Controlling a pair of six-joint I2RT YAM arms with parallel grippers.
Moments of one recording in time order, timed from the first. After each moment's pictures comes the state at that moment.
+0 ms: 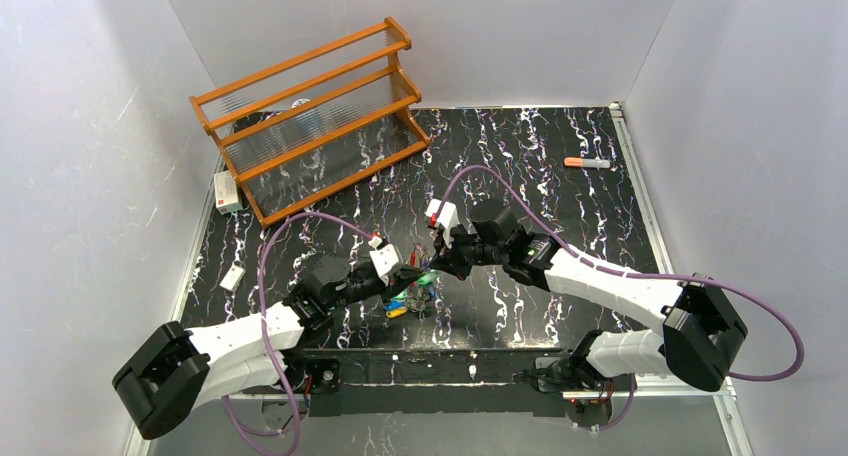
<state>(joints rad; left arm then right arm) -0.82 0.98 0.22 0.62 0.37 0.07 0.90 1.26 0.79 -0.08 -0.37 -0.10</state>
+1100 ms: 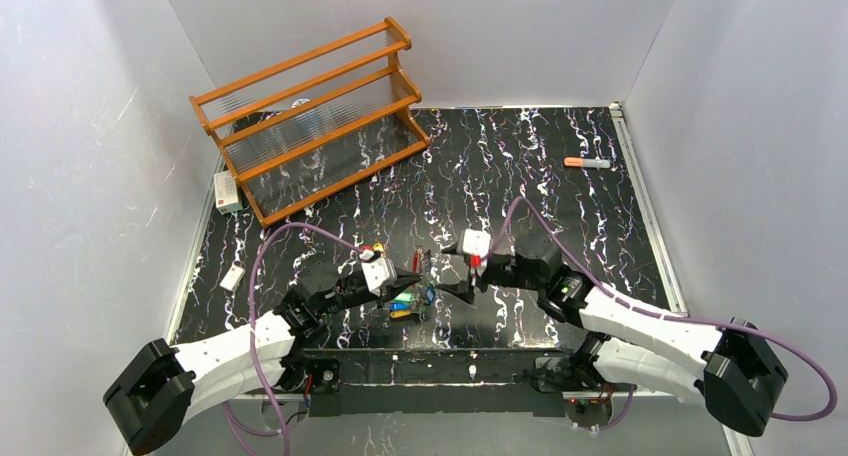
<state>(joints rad) -0.82 0.86 0.17 0.63 0.42 0.14 0.91 0.97 0.49 0.26 -0.42 -0.25</state>
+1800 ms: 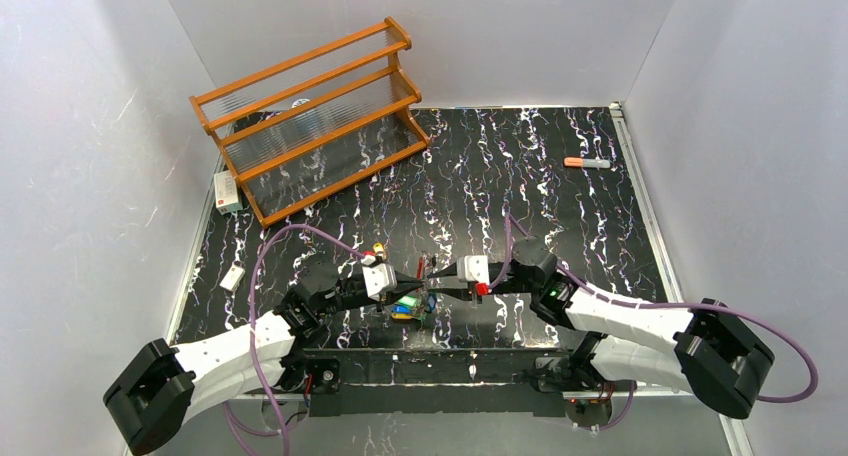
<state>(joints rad) -0.82 0.86 0.17 0.63 0.52 0.18 0.91 1.07 0.37 0.60 -0.72 -0.43</state>
